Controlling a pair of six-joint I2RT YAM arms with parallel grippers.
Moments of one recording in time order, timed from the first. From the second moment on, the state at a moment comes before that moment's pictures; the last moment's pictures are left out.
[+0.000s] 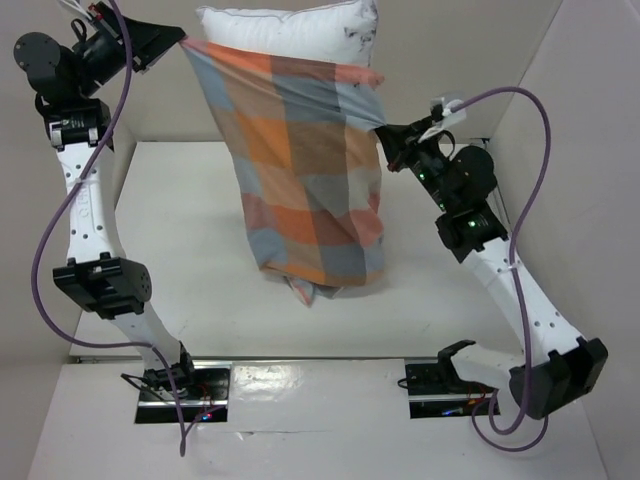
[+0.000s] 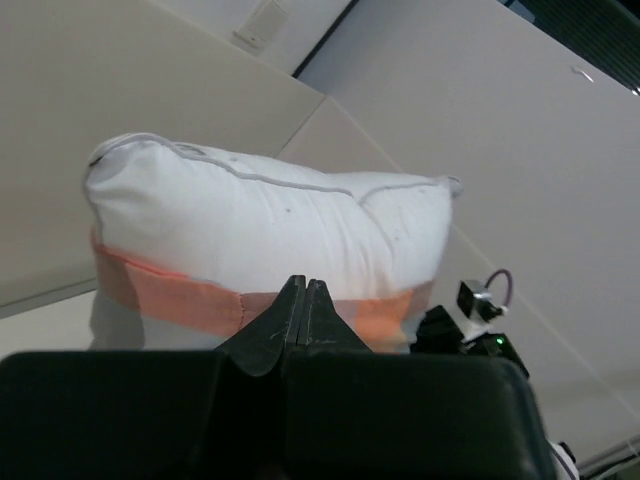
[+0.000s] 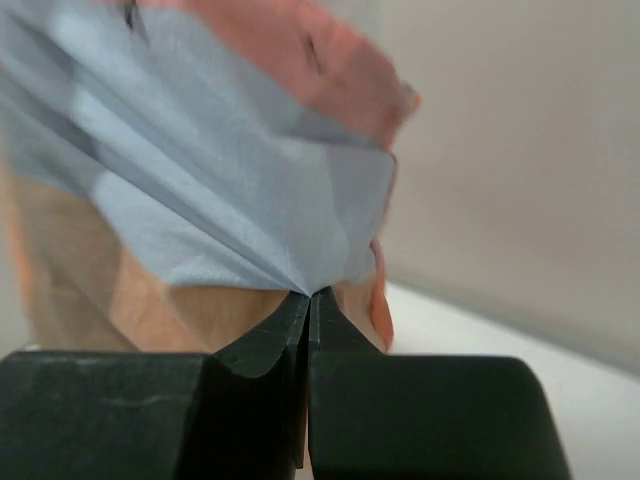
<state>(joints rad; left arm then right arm) 0.25 1.79 2.19 0.17 0.96 -1.22 0.38 1.16 1.21 0.23 -0.19 0.17</state>
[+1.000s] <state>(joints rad) 0.38 1.79 2.39 0.46 0.94 -1.58 0.36 1.50 1.90 0.26 -0.22 0.13</state>
